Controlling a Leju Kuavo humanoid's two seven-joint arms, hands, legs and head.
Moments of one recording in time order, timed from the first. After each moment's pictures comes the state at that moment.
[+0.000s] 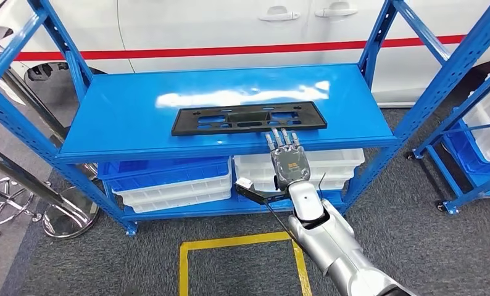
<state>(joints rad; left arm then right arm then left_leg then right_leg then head) -0.09 -0.17 1.13 -0.39 -1.08 -0.07 -0.48 -0.57 0.05 0.42 -0.94 1.55 -0.24 0.36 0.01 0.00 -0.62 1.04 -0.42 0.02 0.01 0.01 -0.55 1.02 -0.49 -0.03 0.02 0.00</state>
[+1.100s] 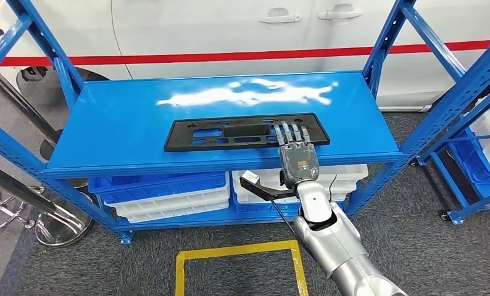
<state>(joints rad) -0.09 -0.18 1.13 -0.41 -1.08 -0.07 -0.48 -0.51 0.04 0.37 -1.06 1.55 -0.27 0.35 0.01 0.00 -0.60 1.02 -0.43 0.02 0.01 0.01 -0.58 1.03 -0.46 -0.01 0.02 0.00</state>
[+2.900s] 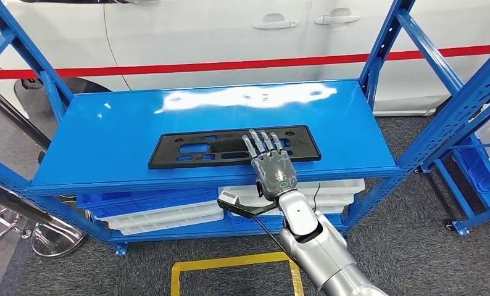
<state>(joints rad) -0.09 -0.19 1.13 -0.43 -1.08 -0.08 -0.49 -0.47 0.07 0.46 -1.10 1.55 -0.32 0.23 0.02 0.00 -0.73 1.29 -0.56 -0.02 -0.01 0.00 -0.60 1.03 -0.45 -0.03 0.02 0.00</state>
